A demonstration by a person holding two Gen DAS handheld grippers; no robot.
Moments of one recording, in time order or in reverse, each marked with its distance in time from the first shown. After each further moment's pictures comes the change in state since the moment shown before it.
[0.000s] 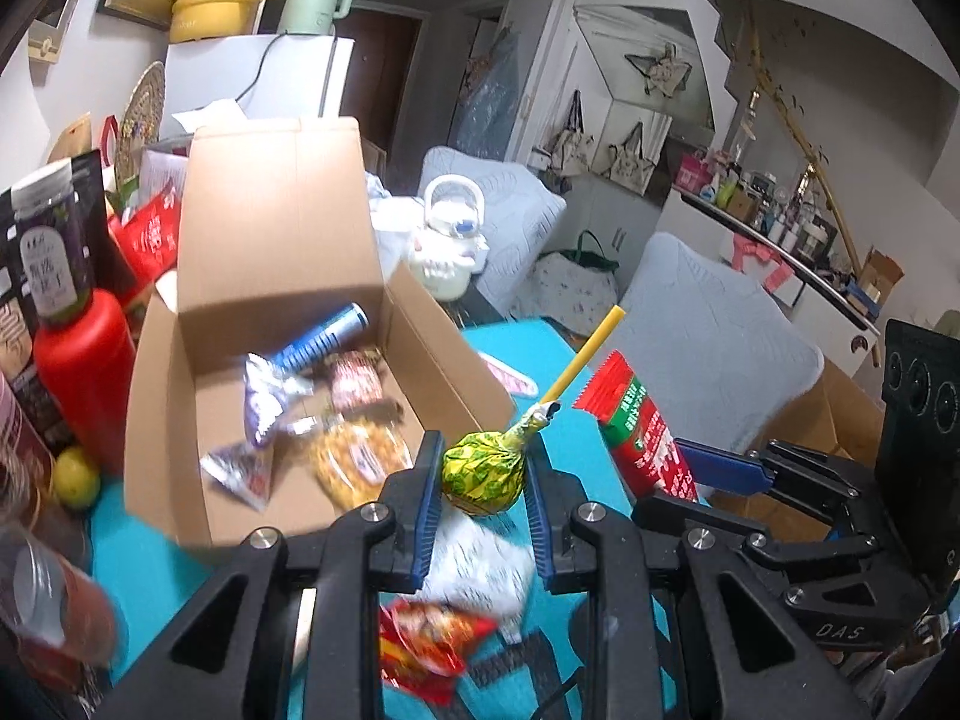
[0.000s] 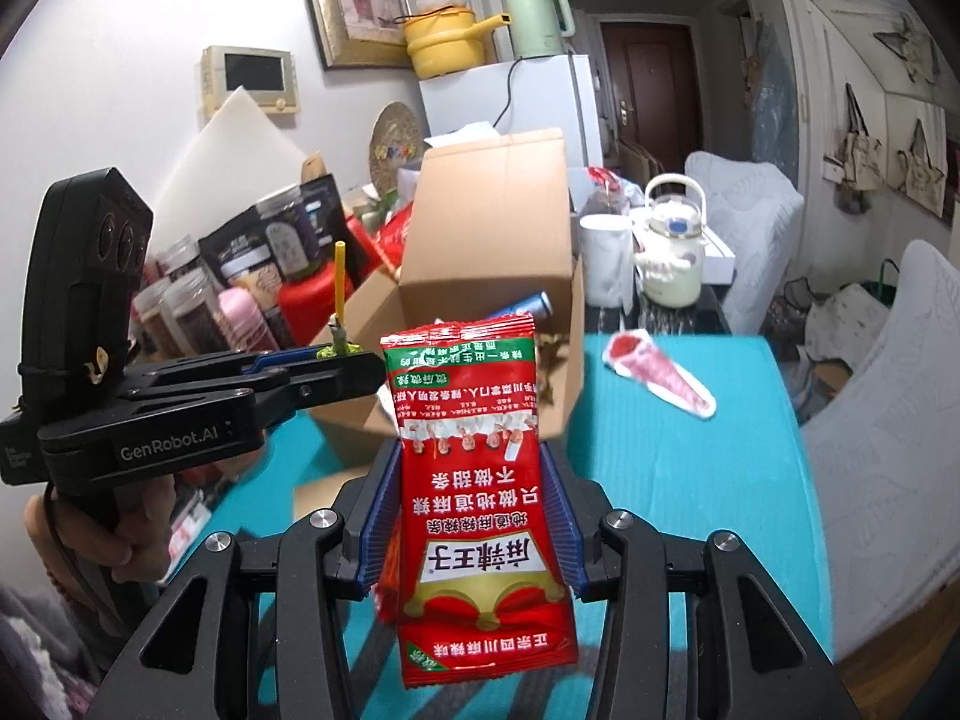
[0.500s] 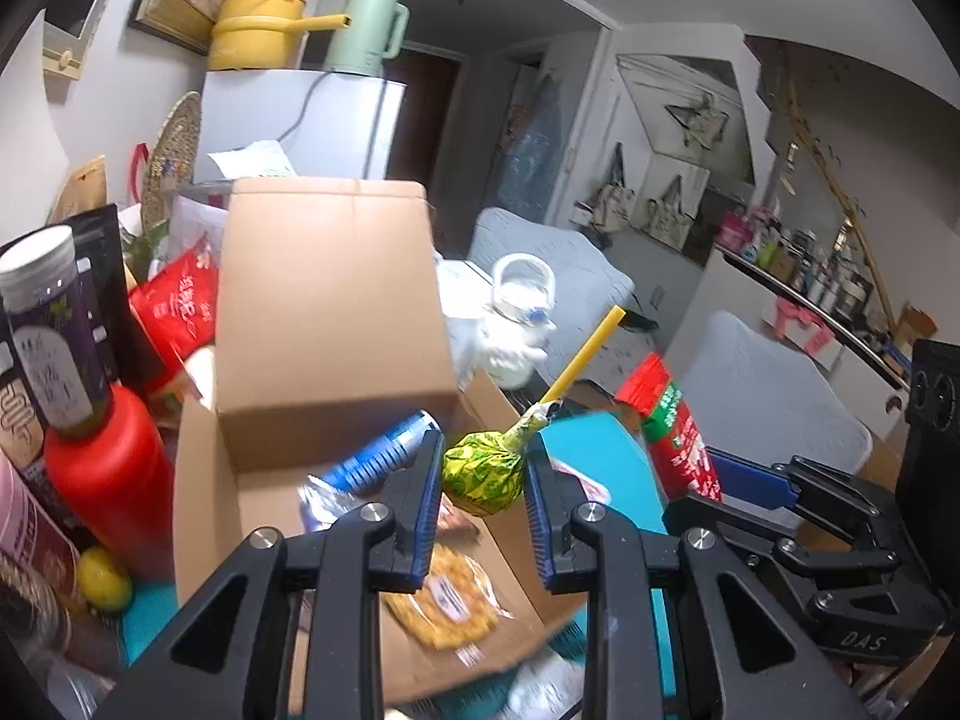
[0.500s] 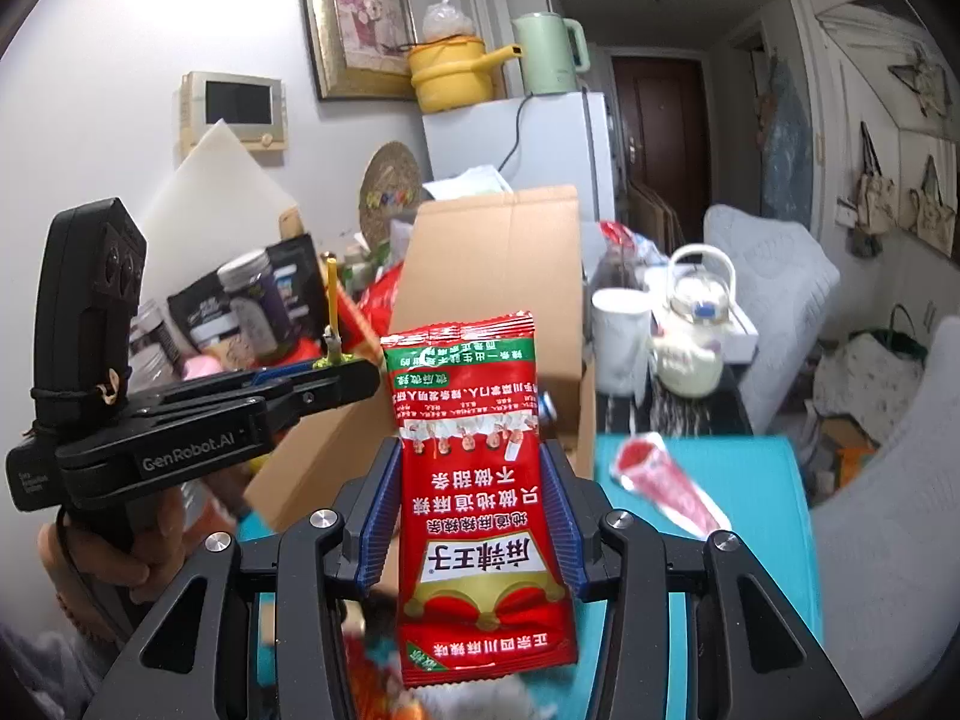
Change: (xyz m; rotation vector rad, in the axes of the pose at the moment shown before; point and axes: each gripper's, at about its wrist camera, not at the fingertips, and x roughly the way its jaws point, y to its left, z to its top) left arm 0.034 0.060 0.065 -0.047 -0.122 0.073; right arm 0.061 -0.007 0.075 -0.035 -0.091 0.009
